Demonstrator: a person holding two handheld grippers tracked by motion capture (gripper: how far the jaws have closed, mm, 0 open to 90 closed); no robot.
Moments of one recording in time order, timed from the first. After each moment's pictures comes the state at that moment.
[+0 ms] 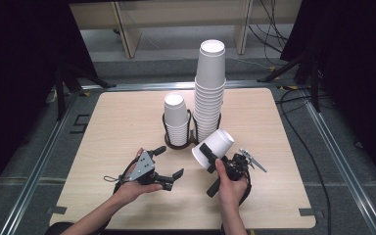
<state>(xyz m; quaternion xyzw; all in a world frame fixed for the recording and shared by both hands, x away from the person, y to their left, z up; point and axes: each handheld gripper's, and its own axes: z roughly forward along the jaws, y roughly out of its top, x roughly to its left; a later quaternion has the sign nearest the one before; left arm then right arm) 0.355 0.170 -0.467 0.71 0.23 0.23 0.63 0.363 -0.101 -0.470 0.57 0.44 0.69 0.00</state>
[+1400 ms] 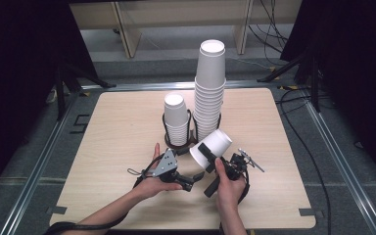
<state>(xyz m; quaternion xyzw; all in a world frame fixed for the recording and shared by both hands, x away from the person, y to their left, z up) 0.370 0.117 -0.480 0.73 0.20 0.17 0.63 0.365 -0.098 -0.474 0.58 0.43 0.69 -0.03</state>
